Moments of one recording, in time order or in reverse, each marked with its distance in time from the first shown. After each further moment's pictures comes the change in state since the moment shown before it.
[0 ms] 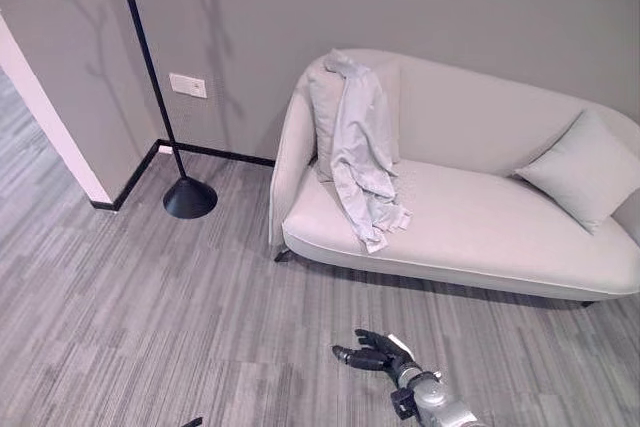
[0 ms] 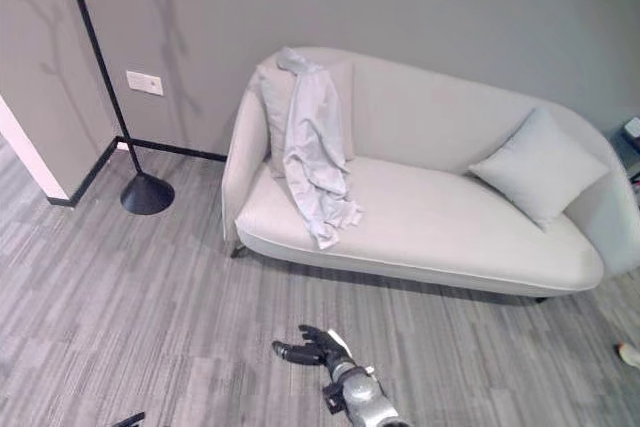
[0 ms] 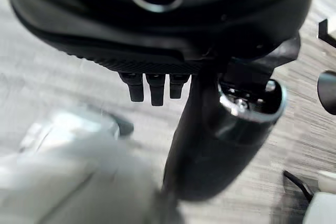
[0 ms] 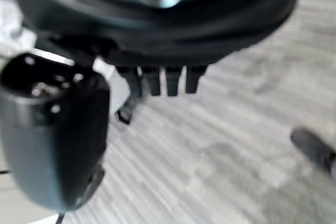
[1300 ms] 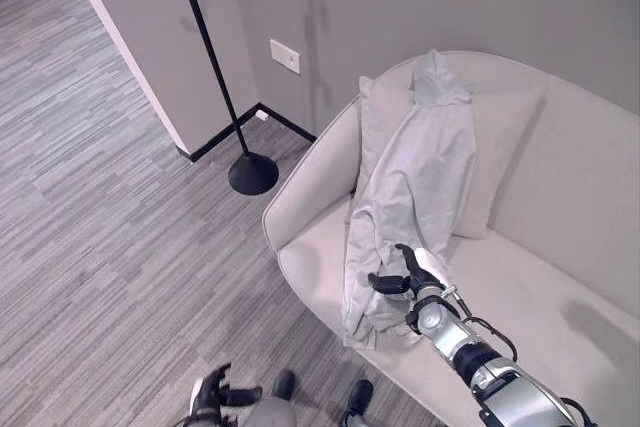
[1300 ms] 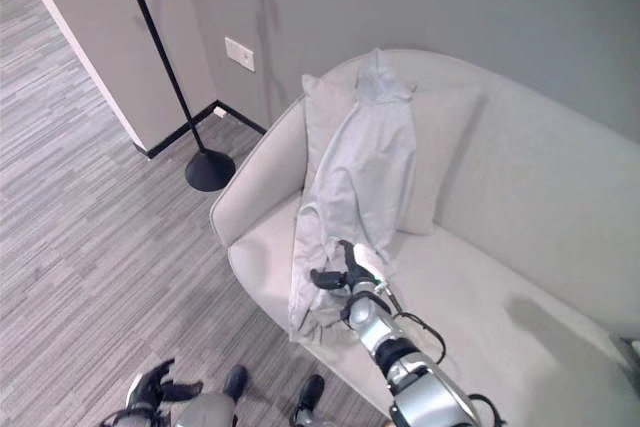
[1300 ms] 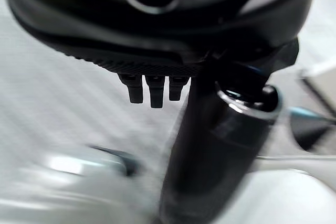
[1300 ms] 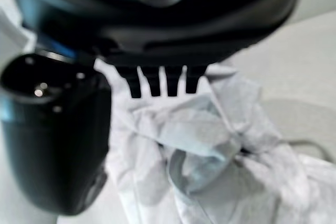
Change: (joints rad) left arm 0.001 -0.021 -0.082 -0.136 0.061 -0.021 0.087; right arm -0.397 0.027 0.048 0.265 -0.370 0.073 -0.383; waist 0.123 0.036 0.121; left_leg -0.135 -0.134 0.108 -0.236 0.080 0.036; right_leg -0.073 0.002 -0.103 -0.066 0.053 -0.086
